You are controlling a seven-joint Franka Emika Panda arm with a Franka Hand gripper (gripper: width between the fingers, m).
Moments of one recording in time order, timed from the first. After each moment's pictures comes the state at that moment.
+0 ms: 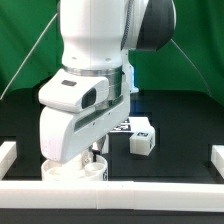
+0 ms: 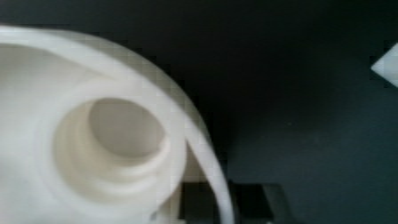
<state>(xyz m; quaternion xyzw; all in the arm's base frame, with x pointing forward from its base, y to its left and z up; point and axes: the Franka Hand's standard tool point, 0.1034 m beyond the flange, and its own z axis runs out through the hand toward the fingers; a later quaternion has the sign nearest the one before) 0.571 -0.067 0.015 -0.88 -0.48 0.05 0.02</state>
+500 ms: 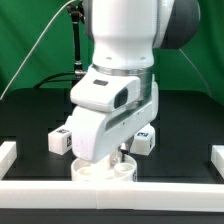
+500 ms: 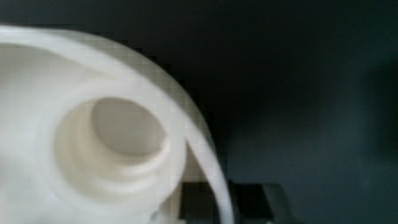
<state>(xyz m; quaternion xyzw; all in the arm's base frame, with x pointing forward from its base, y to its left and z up) 0.576 -0.018 0.018 -0.89 -0.46 0.05 0.02</state>
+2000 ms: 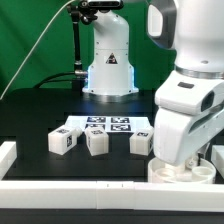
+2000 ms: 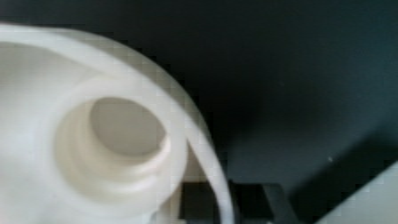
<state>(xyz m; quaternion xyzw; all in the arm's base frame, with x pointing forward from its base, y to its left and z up) 0.591 0.111 0.017 -0.91 -0.40 0.04 0.03</state>
